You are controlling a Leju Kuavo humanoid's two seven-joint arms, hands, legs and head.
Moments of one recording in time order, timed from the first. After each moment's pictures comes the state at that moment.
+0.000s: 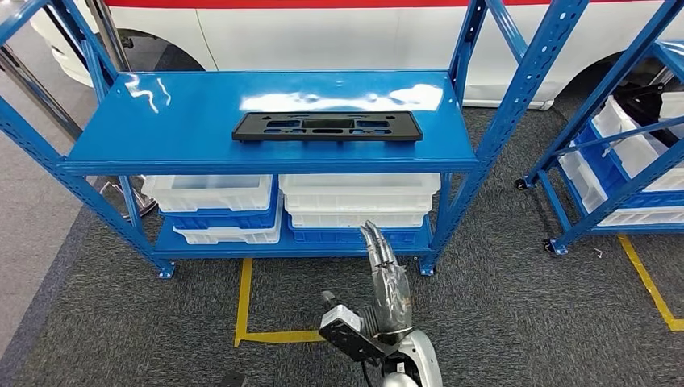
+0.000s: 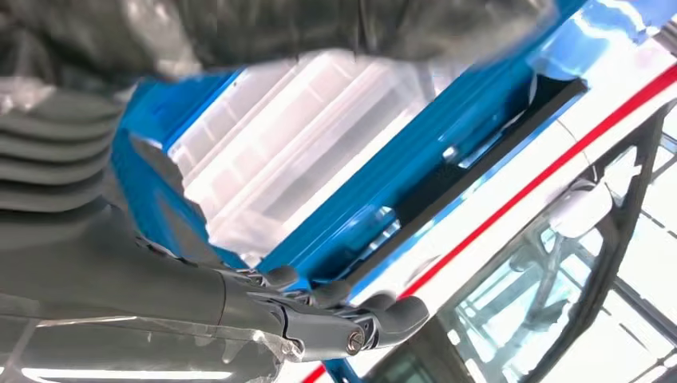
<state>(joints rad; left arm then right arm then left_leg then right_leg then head) -0.11 -0.22 0.99 -0.22 -1.26 -0.02 -0.43 -0.12 0.14 0.58 -1.31 0.76 -0.57 -0.38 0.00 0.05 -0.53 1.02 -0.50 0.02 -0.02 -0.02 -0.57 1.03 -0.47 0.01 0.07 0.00</state>
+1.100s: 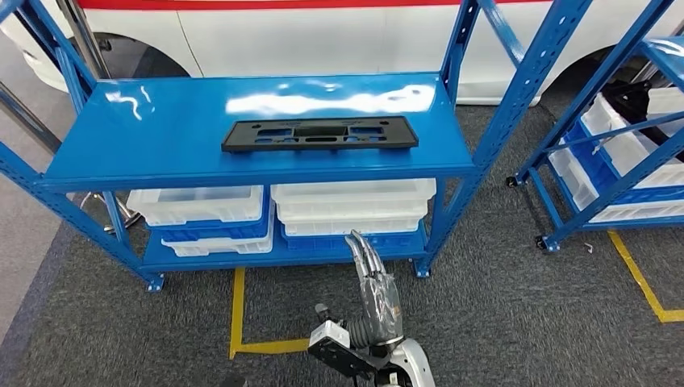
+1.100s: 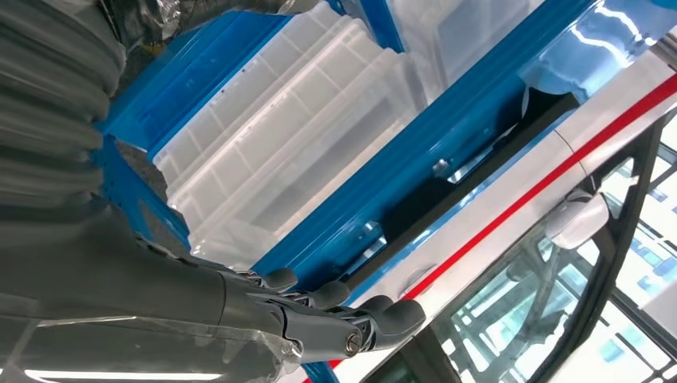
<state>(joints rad) -0.11 -0.22 0.99 -0.21 -1.25 -0.04 -0.43 -0.12 0.12 0.67 -1.31 0.74 -0.59 -0.38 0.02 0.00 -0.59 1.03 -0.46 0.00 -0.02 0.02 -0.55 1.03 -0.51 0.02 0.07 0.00</state>
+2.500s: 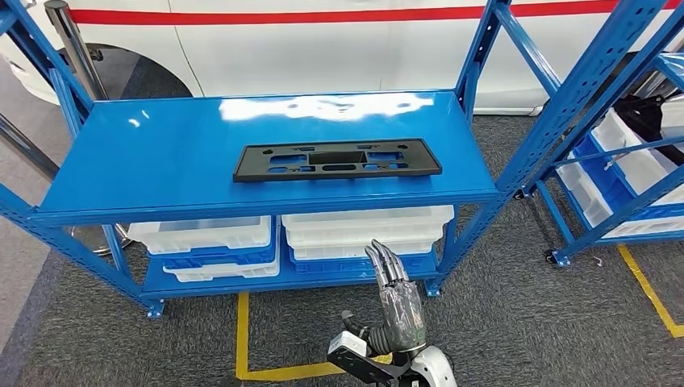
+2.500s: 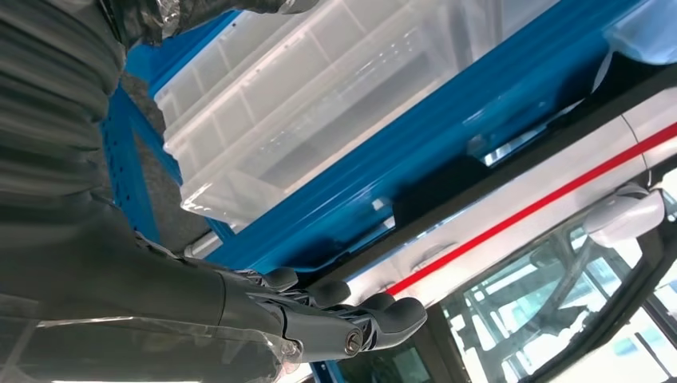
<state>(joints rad) -0.10 -0.21 0.99 -0.20 -1.24 -0.04 -0.43 -0.06 0.03 0.60 -1.34 0.86 -0.60 -0.35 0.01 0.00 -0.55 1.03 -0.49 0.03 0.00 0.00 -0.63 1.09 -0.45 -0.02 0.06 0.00</state>
